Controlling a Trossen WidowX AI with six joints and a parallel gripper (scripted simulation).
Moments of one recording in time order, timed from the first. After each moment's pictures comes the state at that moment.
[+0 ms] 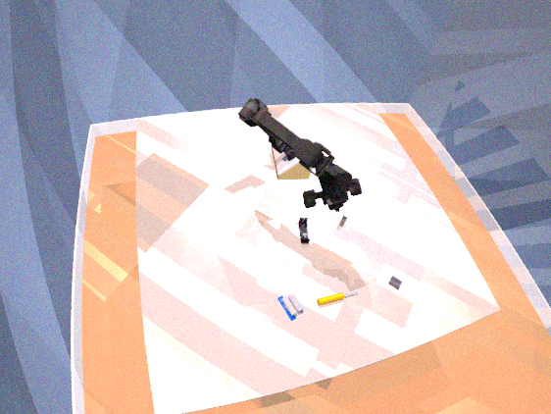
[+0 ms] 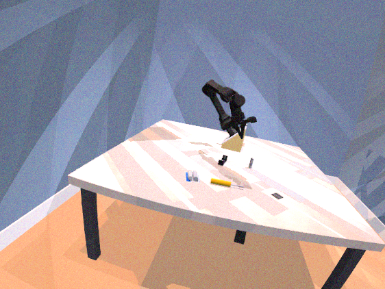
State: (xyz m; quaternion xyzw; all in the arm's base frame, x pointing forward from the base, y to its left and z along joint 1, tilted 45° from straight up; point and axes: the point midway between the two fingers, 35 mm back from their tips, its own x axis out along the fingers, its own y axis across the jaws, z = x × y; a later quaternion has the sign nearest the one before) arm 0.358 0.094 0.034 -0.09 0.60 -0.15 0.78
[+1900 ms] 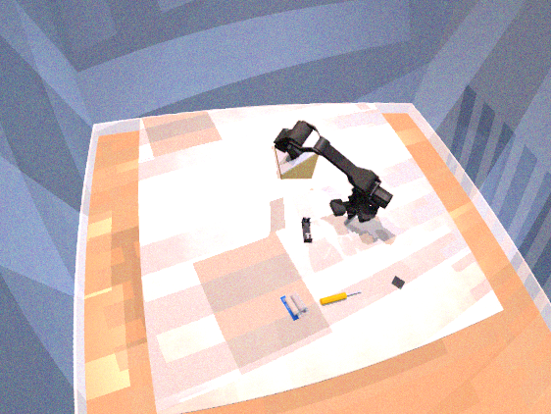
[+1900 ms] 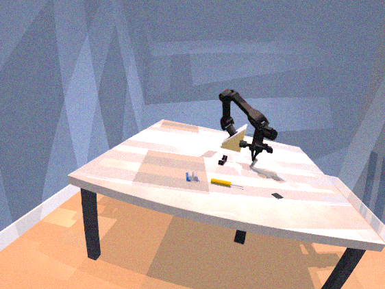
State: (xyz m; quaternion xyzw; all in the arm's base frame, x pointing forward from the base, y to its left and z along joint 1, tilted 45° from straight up) arm 0.315 0.083 -0.121 -0.29 0.67 -0.25 0.64
